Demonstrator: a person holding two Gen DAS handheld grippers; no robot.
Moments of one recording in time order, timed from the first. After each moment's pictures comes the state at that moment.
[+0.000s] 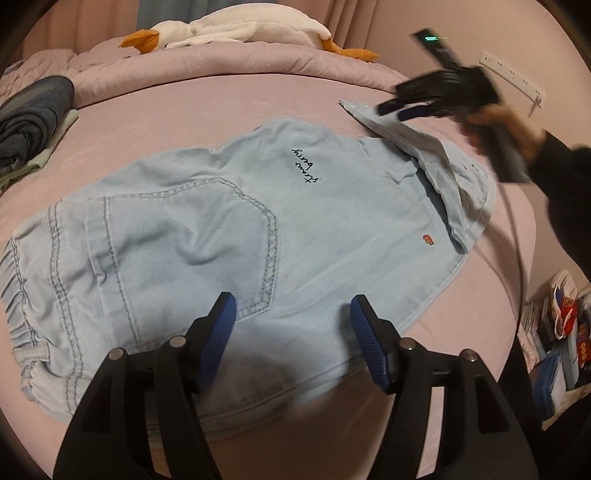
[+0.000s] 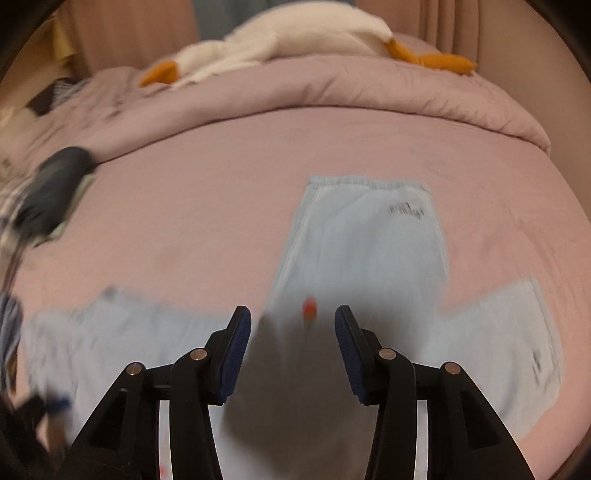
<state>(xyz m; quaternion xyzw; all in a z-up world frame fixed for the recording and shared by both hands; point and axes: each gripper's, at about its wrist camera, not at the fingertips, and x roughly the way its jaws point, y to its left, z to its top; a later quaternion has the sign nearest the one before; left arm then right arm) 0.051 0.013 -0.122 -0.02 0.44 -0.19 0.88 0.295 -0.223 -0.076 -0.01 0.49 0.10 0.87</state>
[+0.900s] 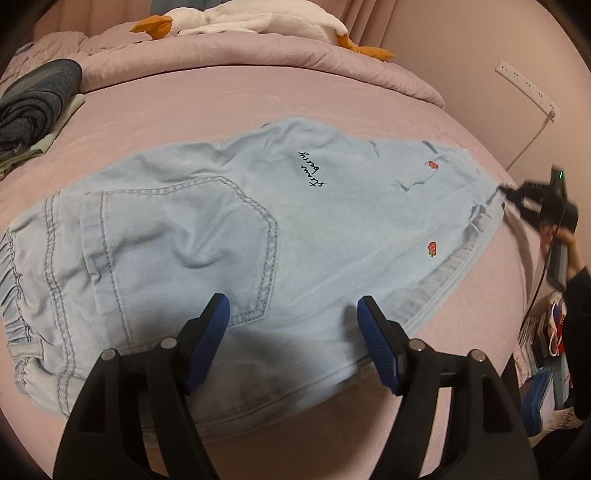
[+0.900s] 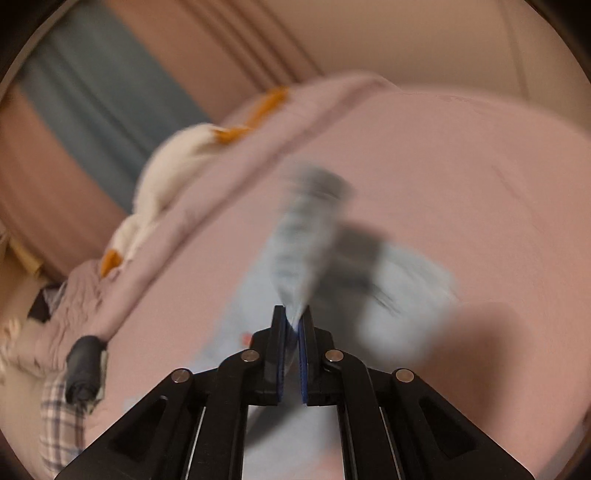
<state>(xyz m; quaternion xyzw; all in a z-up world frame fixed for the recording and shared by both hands) 0.066 0.007 -0.120 -0.04 0.46 -0.18 0.87 0.148 -0.472 -0.088 0.33 0.34 -0.03 0.88</state>
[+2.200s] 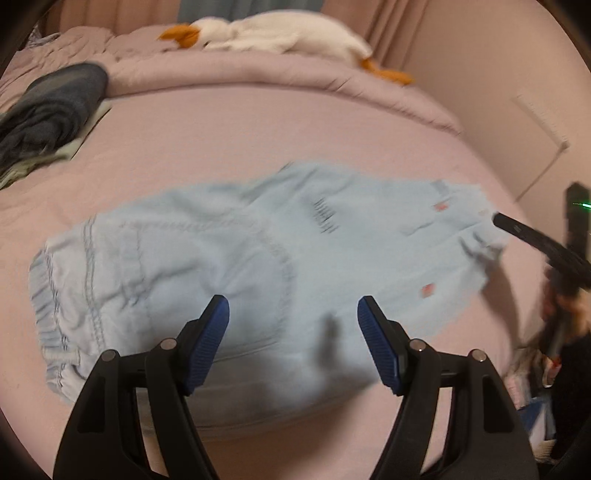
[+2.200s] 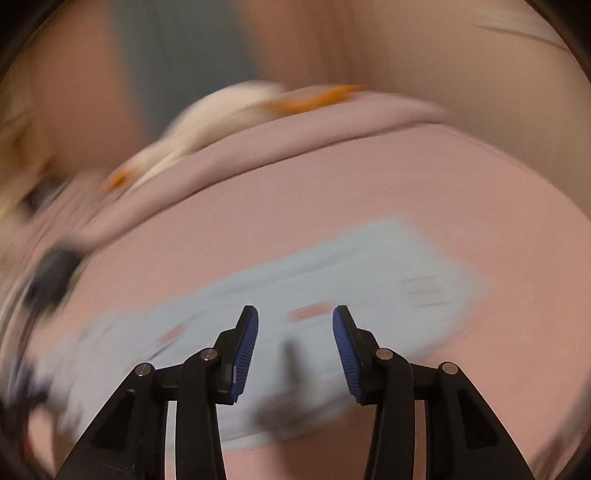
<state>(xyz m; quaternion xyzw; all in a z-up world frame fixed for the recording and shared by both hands) 0.071 0.023 -0.102 -0.06 0.45 -0.12 0.88 0.133 -0.336 -0.071 0.10 0.36 0.08 0.93</state>
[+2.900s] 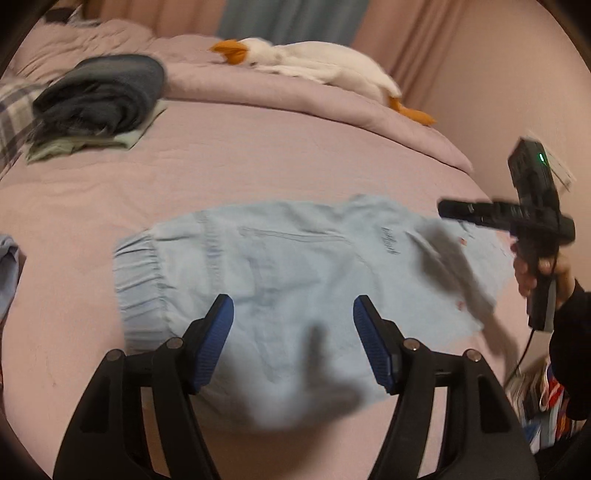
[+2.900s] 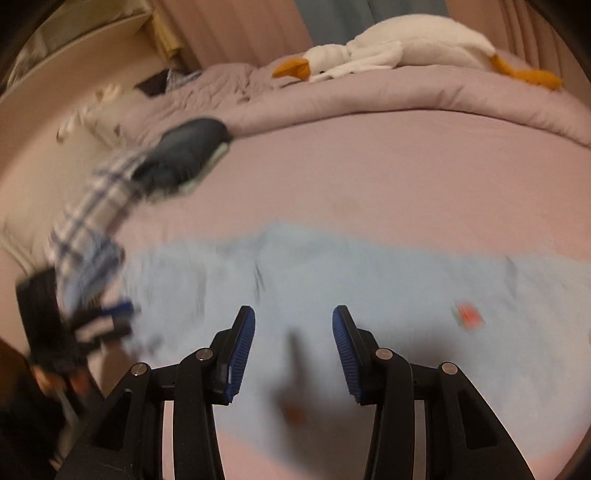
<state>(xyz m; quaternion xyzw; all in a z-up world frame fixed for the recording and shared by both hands) 0.053 0.107 -0.100 -0.13 0.41 -0.11 0.90 0.197 -0.153 -0.090 0.05 0.45 0.31 0.84</state>
